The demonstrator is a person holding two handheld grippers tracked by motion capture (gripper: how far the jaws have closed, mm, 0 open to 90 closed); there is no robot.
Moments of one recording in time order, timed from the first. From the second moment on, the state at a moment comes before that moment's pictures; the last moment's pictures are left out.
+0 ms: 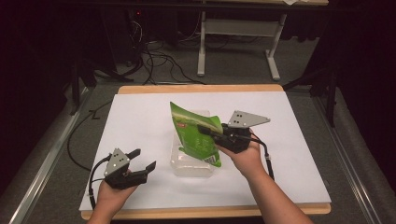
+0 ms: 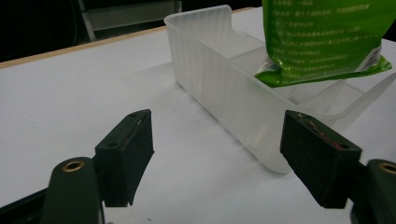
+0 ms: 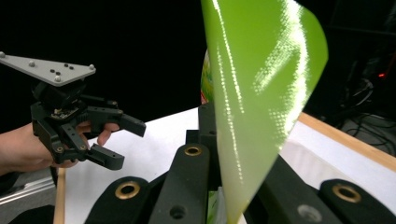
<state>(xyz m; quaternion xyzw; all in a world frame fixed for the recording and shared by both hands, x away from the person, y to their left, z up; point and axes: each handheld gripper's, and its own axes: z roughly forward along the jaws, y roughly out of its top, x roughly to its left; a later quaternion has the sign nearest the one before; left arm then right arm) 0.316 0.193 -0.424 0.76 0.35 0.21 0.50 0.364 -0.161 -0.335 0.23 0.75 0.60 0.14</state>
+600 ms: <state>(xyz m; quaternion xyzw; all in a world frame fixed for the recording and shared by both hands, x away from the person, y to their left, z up) 0.315 0.193 -0.424 0.76 0.36 0.21 0.50 0.395 -0.141 -0.348 0.21 0.77 0.59 0.09</state>
